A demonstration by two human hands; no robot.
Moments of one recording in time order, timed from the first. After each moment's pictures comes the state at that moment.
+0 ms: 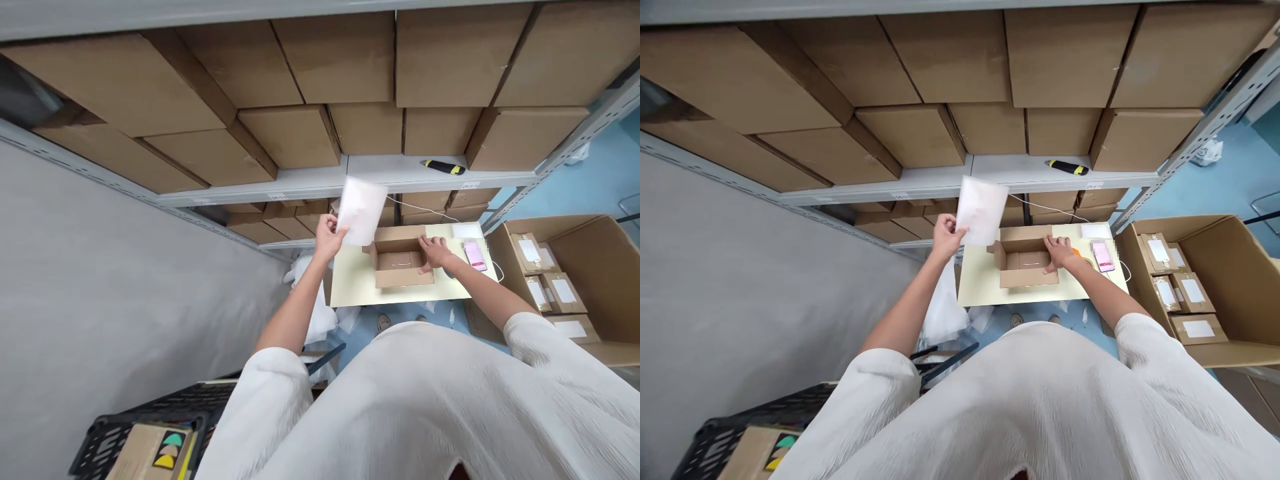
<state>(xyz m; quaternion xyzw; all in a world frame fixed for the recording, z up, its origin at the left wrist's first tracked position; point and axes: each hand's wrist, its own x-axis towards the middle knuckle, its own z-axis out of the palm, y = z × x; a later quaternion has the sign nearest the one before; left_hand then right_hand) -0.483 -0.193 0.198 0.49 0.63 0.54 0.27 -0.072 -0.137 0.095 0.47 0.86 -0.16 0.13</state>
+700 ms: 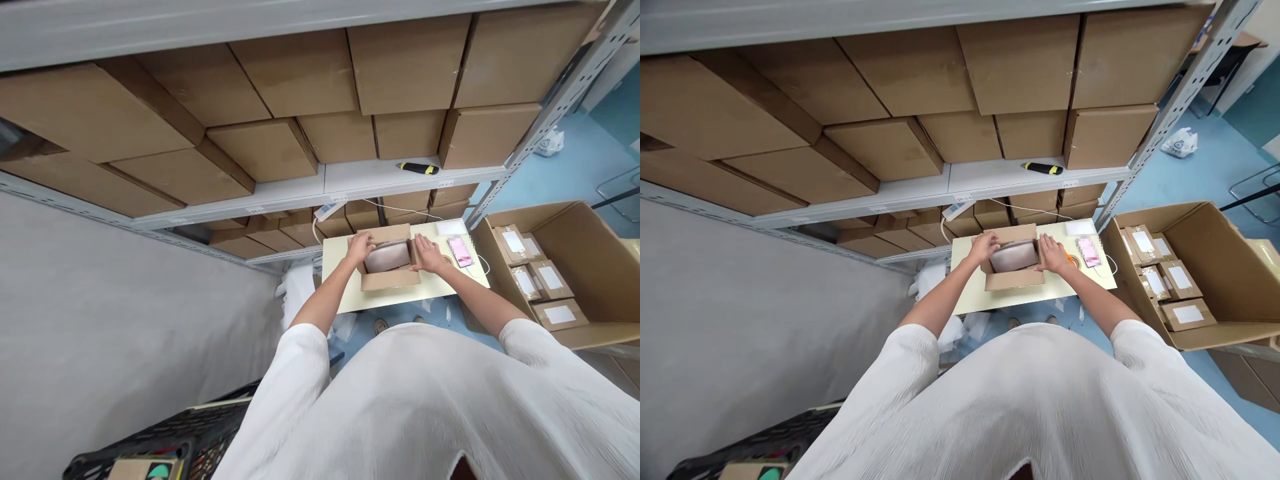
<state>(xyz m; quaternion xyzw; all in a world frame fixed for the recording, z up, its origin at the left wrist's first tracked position) -0.362 -0.161 0.152 0.69 0.66 0.16 0.25 -0.038 -0.173 0.098 0.53 0.83 -0.19 0.00</state>
